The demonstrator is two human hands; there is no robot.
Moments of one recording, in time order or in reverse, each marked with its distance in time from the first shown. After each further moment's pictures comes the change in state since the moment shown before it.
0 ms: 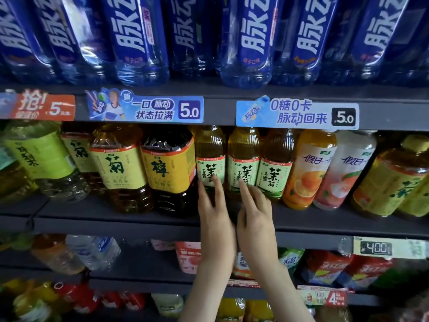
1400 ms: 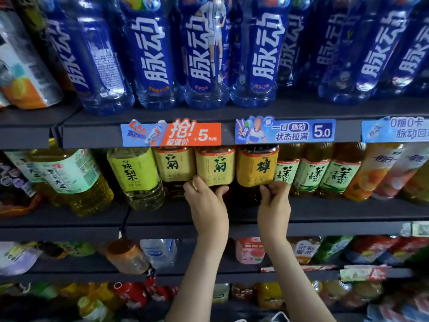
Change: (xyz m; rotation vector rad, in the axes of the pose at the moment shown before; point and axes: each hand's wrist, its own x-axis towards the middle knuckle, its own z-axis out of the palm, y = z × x) left_hand 0.074 -0.118 -0.128 -0.055 0.103 -0.275; right_hand 0.021 -0.125 0.086 0.328 0.232 0.520
